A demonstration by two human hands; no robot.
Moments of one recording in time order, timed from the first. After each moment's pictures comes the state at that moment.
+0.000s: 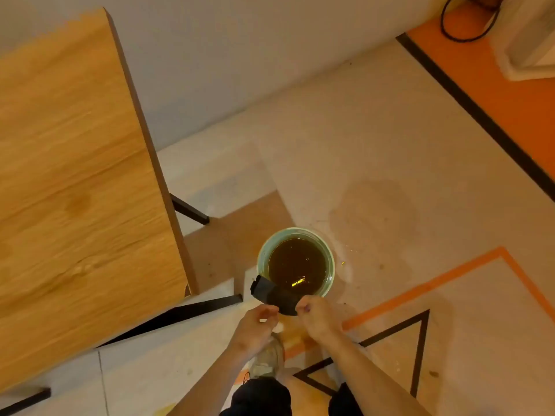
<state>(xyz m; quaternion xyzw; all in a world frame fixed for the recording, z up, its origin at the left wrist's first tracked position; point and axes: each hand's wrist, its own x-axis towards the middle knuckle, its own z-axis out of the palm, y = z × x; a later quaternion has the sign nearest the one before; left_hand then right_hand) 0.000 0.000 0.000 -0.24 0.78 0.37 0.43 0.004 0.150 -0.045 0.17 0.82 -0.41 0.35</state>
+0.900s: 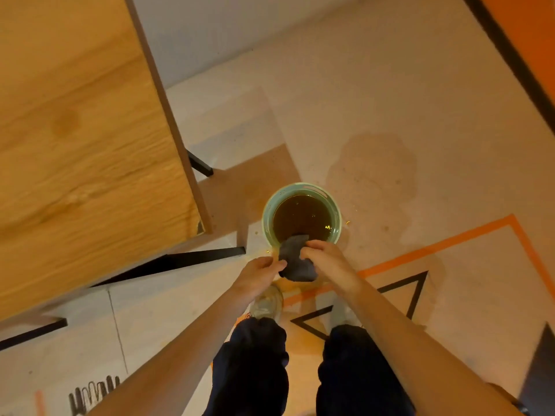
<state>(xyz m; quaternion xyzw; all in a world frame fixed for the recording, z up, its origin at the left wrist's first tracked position) -0.011 -0.001 0.013 -0.30 0.74 0.39 0.46 -0.022 0.156 -0.012 0.27 0.67 -0.57 0.40</state>
